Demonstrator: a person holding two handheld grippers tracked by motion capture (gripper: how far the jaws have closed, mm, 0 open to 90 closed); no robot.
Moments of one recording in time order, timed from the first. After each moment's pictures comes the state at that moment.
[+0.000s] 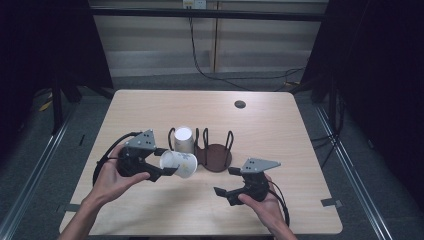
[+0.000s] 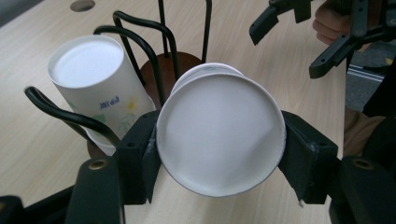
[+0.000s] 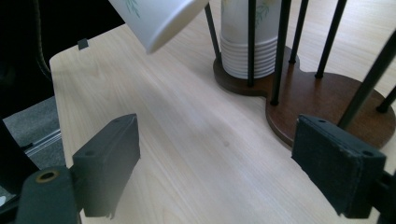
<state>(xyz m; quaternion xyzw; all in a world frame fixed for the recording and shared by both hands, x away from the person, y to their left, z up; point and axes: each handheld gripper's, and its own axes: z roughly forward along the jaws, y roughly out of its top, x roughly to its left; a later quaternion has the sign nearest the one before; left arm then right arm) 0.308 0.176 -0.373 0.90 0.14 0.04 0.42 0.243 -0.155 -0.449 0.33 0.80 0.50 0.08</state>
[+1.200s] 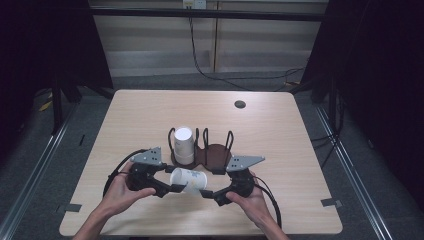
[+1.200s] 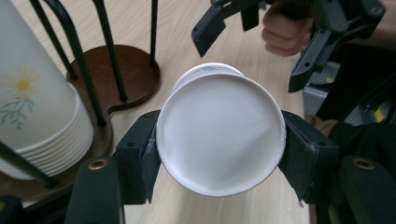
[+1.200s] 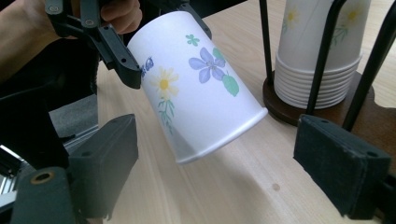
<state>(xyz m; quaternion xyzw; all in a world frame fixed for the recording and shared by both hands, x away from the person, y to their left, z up) 0.296 0.165 -0.423 0.87 0.13 -0.04 0.47 0.256 -0.124 -0.451 0.27 0.80 0.53 0.02</state>
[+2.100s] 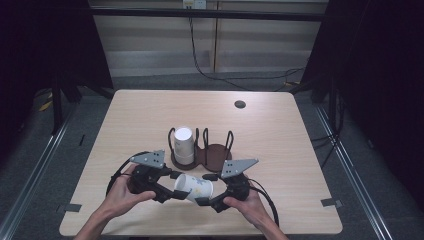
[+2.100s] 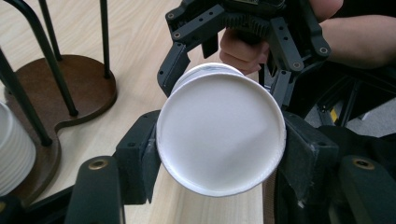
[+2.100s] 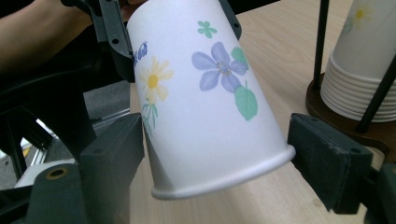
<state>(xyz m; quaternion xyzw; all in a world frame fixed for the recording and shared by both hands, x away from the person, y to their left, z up) 0.285 0.156 -0.415 0.86 0.10 -0.10 0.48 0.250 -0.112 -0.453 0.21 0.82 0.54 -0.01</state>
